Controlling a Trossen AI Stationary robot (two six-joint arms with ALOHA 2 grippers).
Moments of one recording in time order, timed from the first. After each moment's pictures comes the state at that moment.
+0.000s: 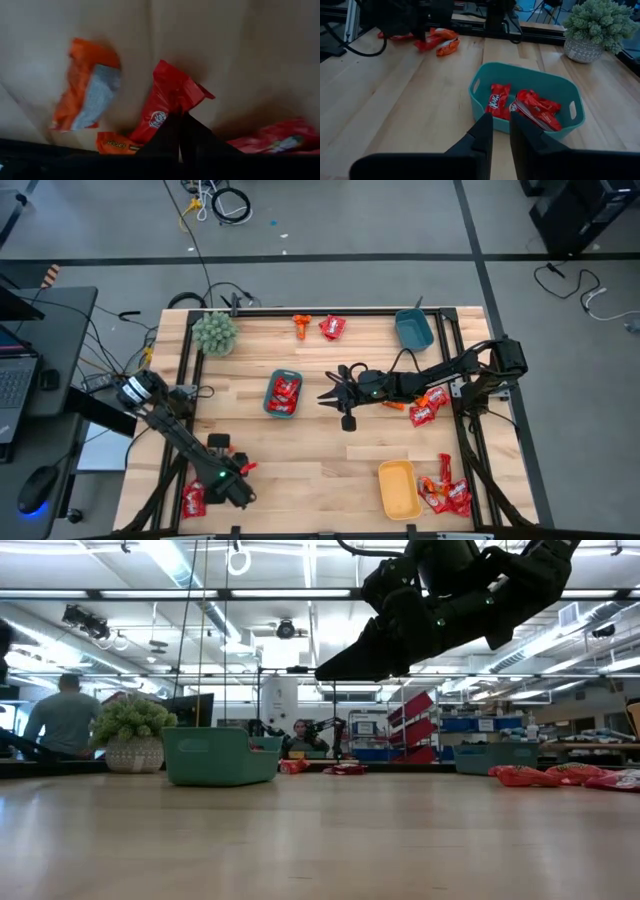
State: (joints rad) left arm -0.80 1.77 1.05 -1.12 0.14 -0.80; right arm 0.02 1.68 0.74 0.59 0.00 -0.08
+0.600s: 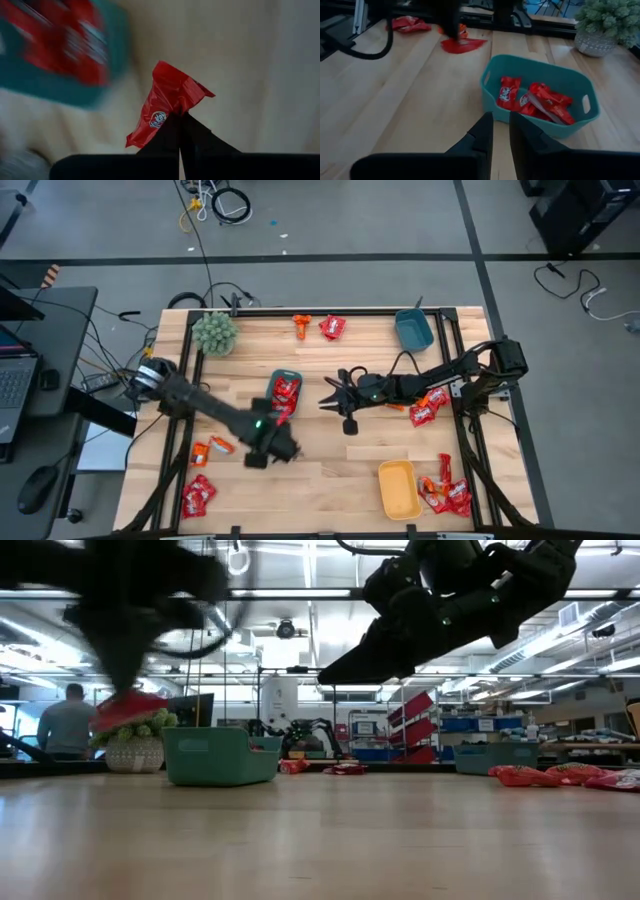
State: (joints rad) left arm -0.41 1.77 1.35 -1.25 -0.23 -0.33; right arm 0.04 1.68 0.74 0.55 0.00 -0.07
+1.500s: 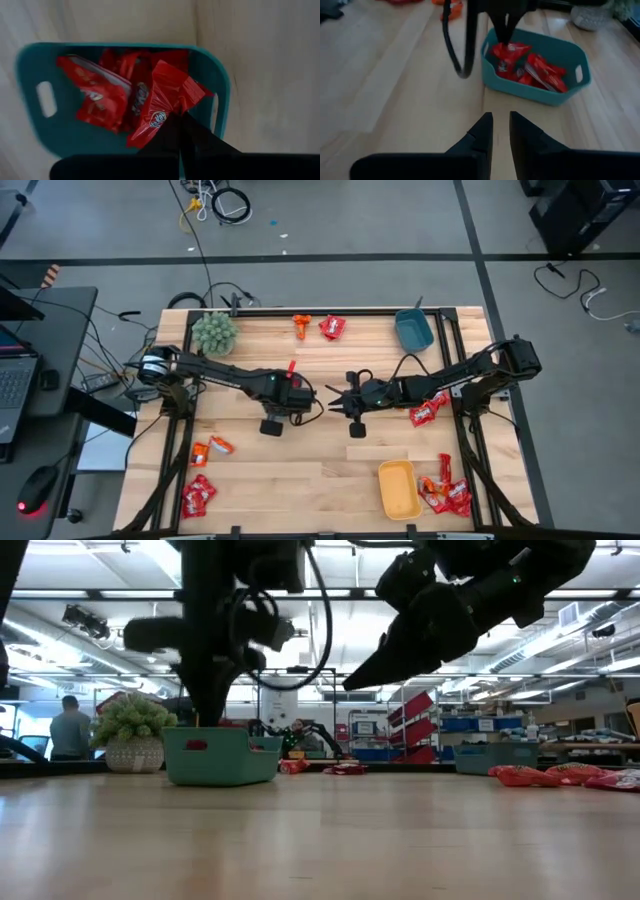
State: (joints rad) left arm -0.09 1.76 1.28 -1.03 -0.17 0.10; right arm 0.09 1.58 0.74 0.32 0.10 -0.04
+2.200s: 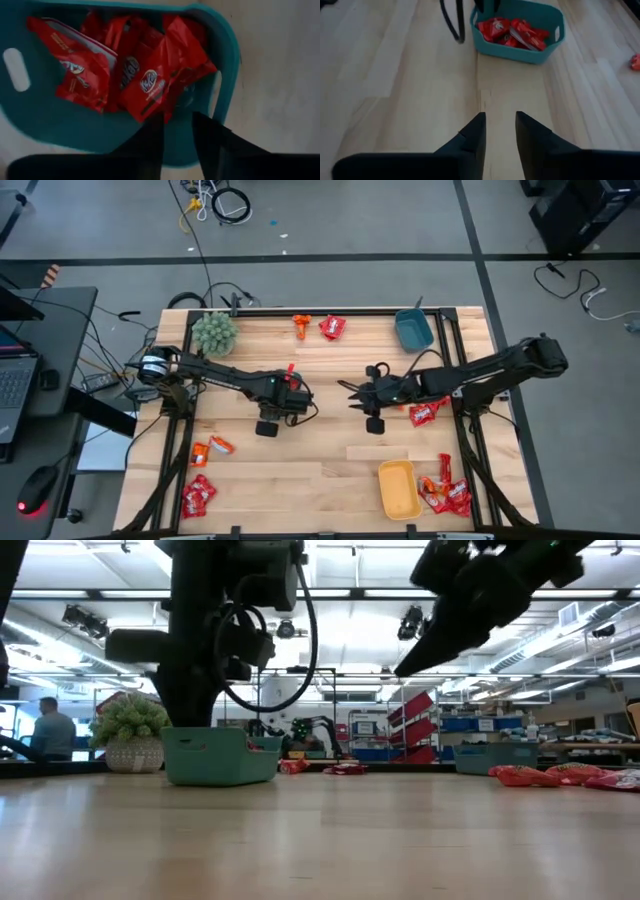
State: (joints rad) left arm -0.10 1.77 1.25 -1.08 -0.16 0.04; right arm 0.11 1.33 0.74 -0.09 0.14 0.08
